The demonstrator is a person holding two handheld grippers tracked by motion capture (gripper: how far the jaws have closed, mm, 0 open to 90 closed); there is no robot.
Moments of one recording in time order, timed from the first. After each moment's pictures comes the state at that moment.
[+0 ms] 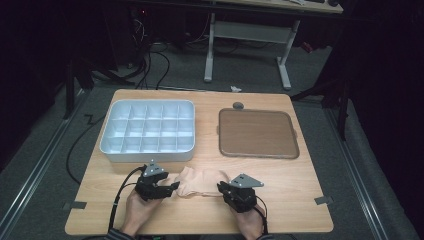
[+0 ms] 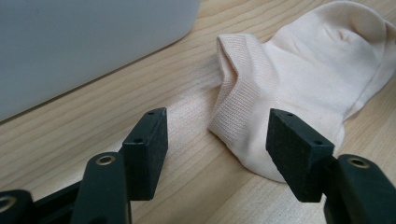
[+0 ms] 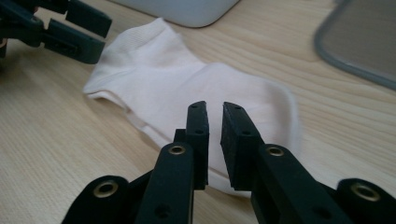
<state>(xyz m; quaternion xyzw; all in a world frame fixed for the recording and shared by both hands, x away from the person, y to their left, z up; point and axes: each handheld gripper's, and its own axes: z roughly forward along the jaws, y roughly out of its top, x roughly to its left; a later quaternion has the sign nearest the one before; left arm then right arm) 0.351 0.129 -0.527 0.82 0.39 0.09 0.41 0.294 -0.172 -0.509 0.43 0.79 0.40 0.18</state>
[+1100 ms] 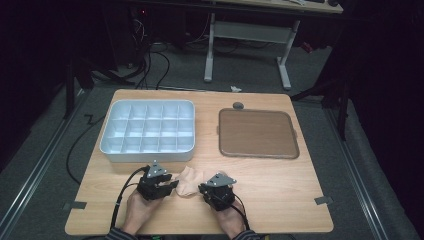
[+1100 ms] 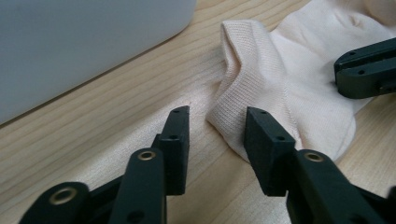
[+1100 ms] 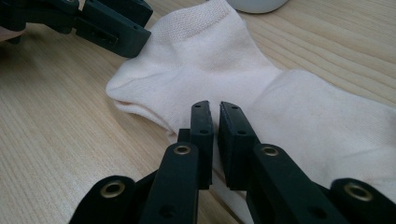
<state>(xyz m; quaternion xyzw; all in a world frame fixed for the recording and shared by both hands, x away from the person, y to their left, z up) 0.352 0.124 -0.530 0.83 0.38 0.10 0.39 0.311 -0.117 -0.532 0.40 0.82 0.38 0.16</state>
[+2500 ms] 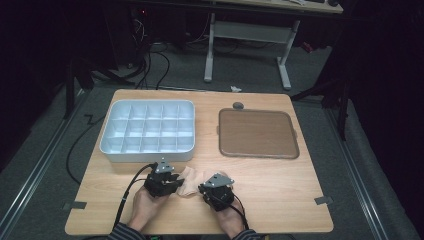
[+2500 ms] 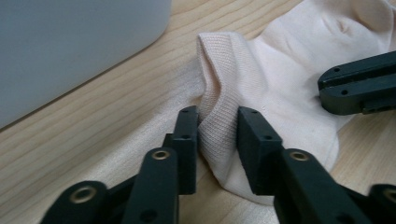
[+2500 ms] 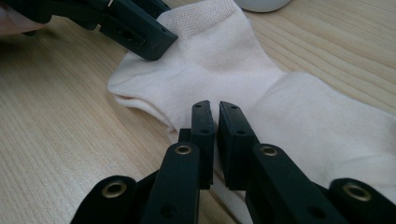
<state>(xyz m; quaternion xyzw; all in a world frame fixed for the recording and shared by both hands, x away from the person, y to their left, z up) 0.361 0.104 -0.526 0.85 0.37 0.07 0.38 0.311 -0.114 -0.531 0.39 0.83 0.36 0.17</state>
